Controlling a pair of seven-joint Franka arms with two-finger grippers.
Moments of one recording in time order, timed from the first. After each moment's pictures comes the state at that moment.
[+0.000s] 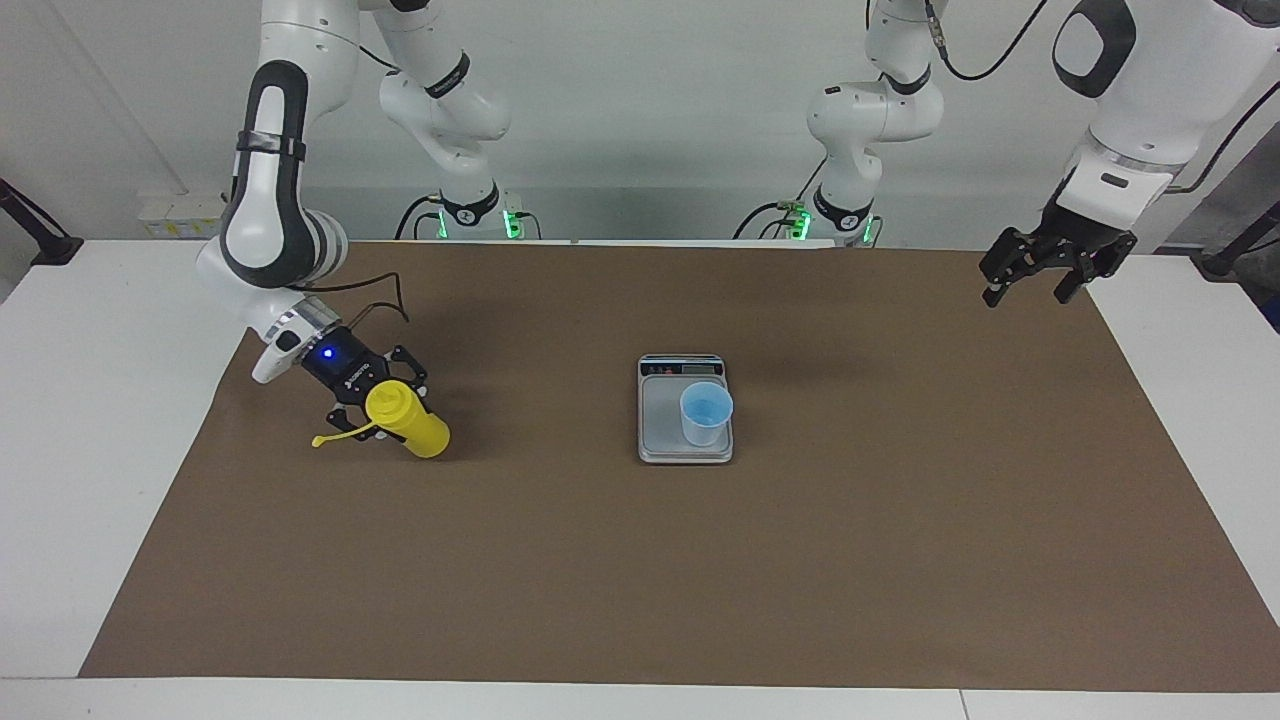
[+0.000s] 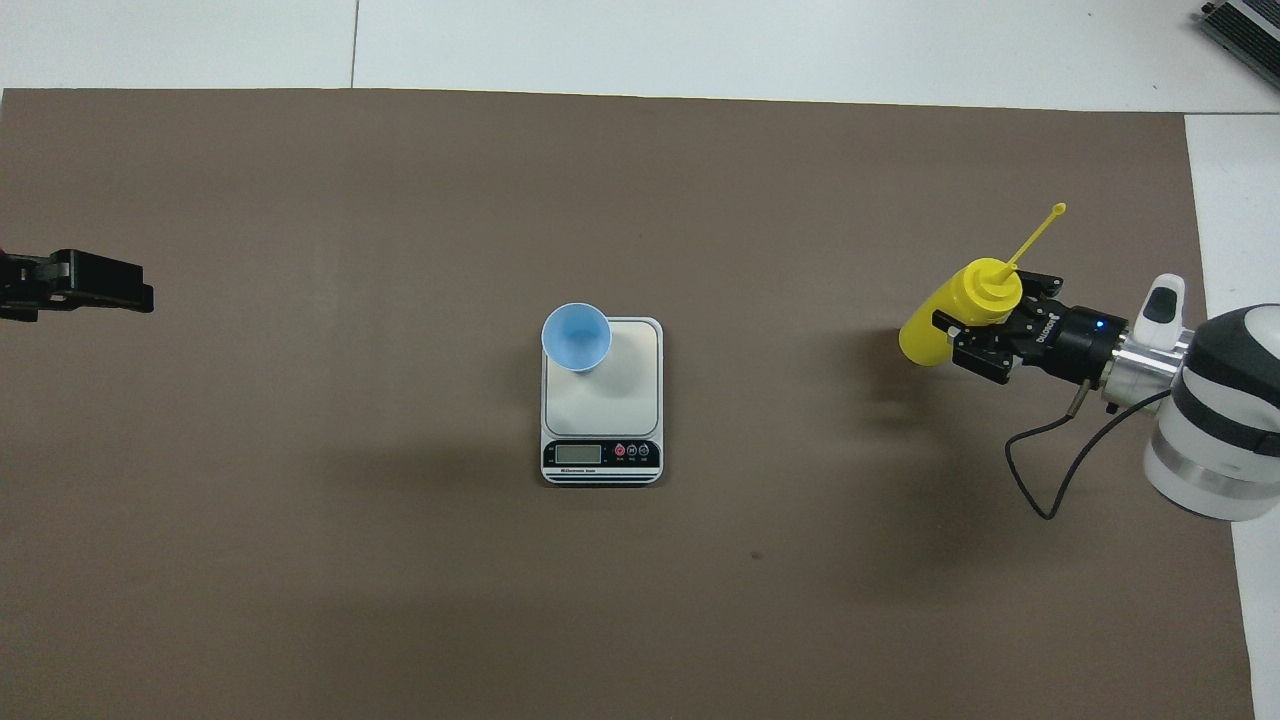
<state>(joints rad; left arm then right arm) 0.00 -0.03 -0.04 -1.64 -0.03 1.69 -0.05 -0.25 0.15 0.10 -2.16 1.32 2.24 -1.83</state>
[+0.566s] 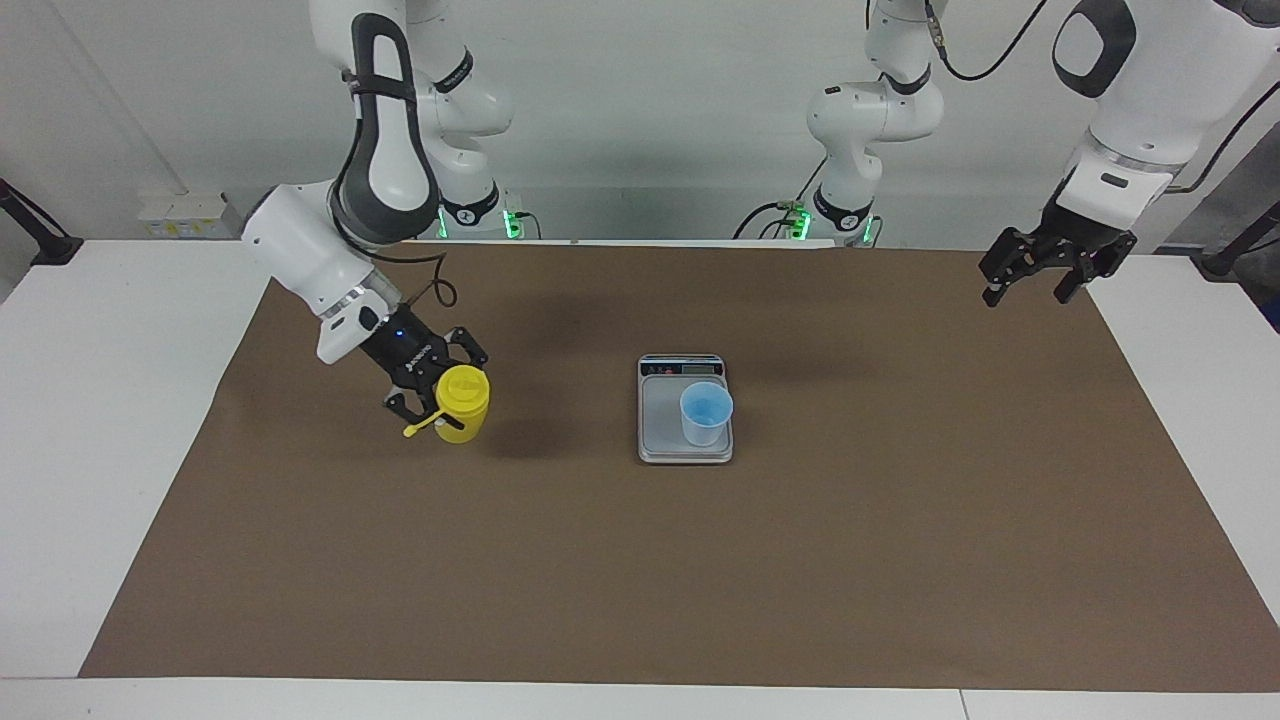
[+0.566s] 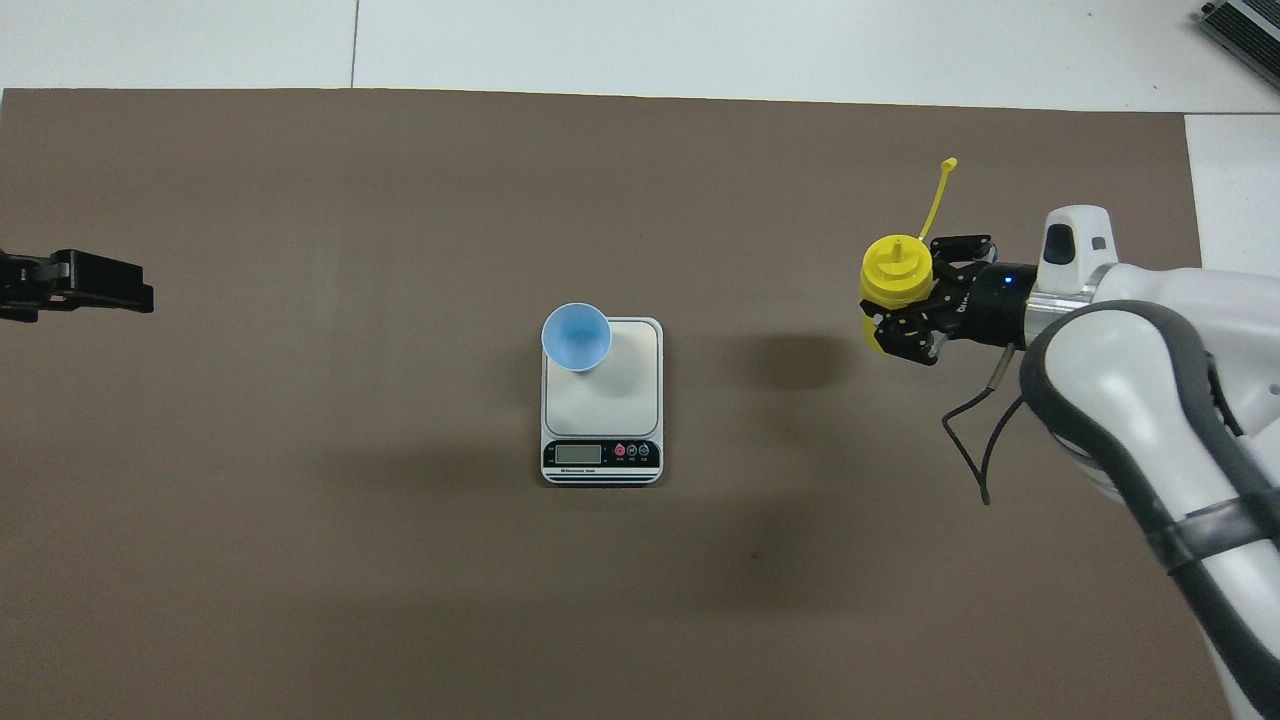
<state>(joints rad) 0.00 -0.03 -0.04 -1.64 -0.03 1.69 -0.05 -0.01 0.09 0.10 -2.06 0.81 2.38 -1.37</state>
